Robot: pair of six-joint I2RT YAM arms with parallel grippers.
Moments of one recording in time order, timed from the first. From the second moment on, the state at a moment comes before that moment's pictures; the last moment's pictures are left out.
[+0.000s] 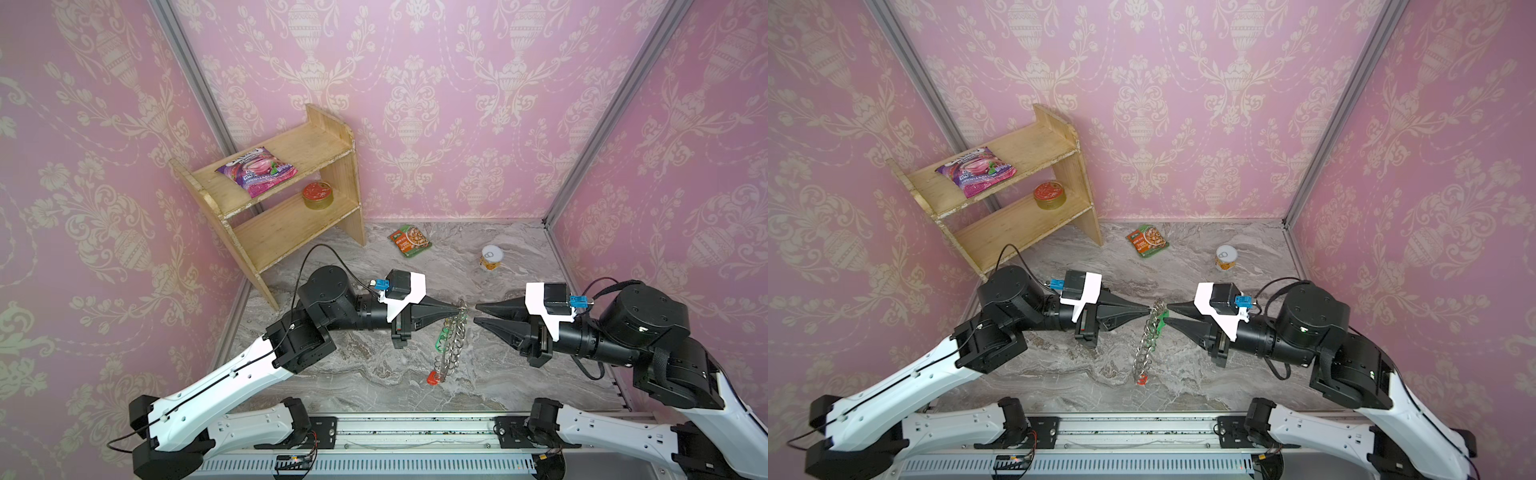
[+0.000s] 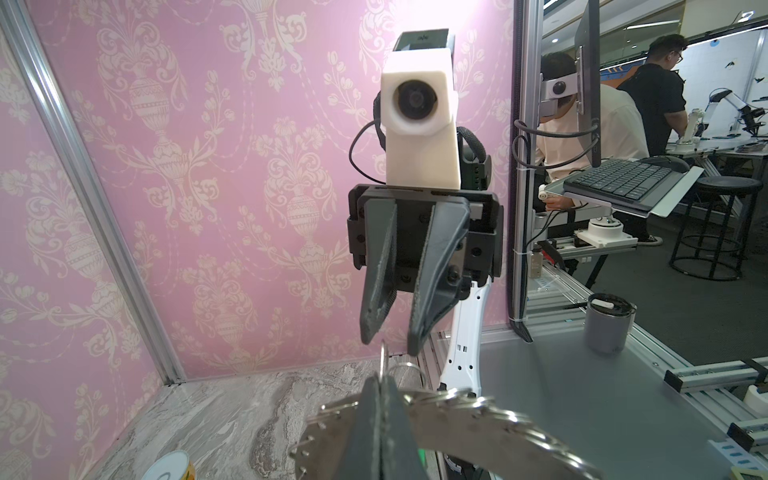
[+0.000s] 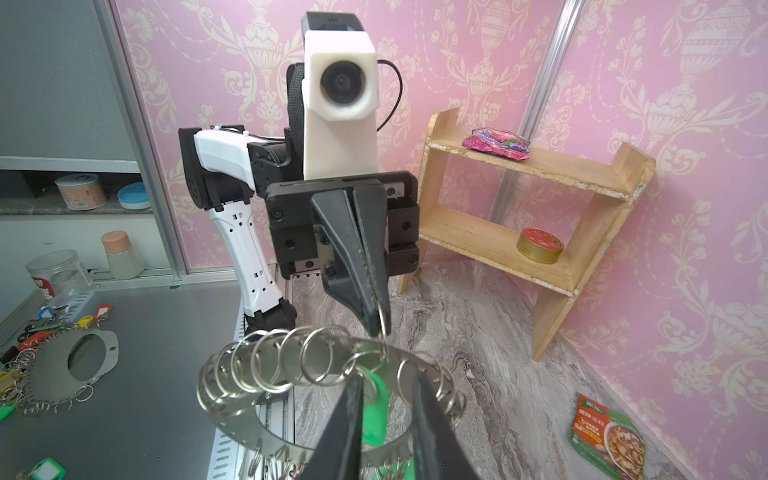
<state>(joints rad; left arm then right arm) -0.99 1.05 1.22 -0.03 0.60 0.04 1.02 0.80 1.39 -0.67 -0.19 -0.16</state>
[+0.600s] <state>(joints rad) -0.99 1.04 1.21 -0.02 0.61 0.04 1.02 0.84 1.39 -0.67 -0.21 -0.16</state>
